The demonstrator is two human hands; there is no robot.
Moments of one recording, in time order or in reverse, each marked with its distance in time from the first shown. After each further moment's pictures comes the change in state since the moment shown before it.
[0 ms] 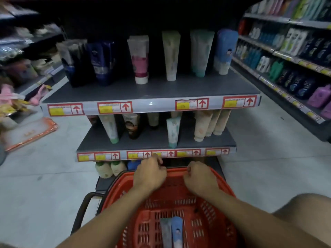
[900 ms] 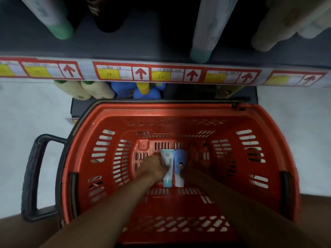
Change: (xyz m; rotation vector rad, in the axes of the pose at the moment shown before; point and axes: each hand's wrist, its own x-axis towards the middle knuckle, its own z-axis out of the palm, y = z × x) left_hand -0.021 -0.183 0.247 0.060 -0.668 -0.458; right_hand -0.037 0.080 0.250 0.036 -0.871 0.427
